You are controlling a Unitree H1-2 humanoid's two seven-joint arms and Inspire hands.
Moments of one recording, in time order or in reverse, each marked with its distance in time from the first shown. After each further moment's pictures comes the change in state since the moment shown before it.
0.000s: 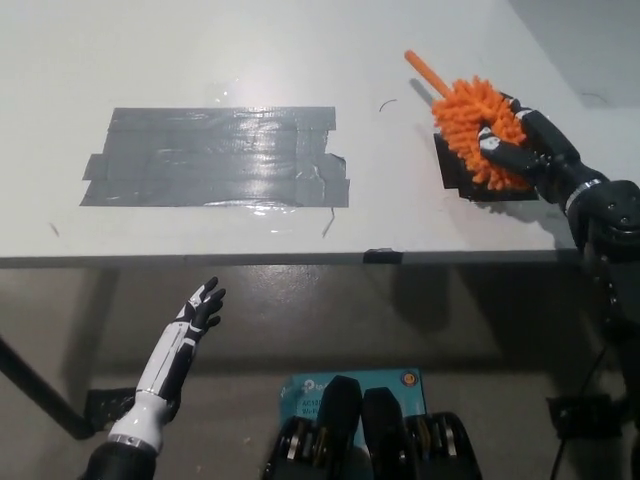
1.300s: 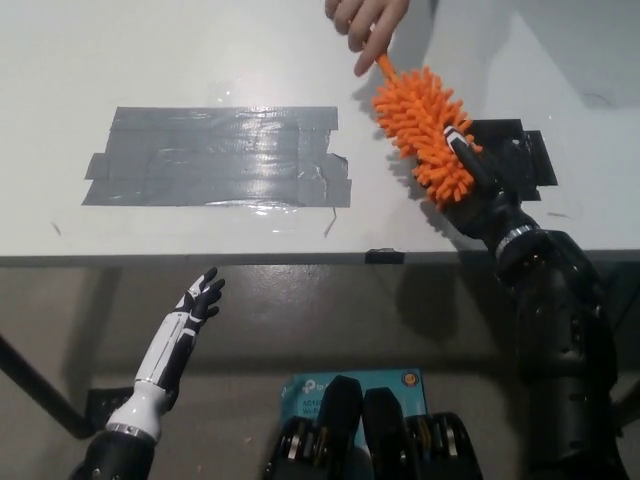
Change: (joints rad) left_arm -0.023 0.010 -0.001 0.004 0.007 0.004 0.000; right_arm 0.058 0.298 -0.376 -0.091 0.516 0.238 -0.040
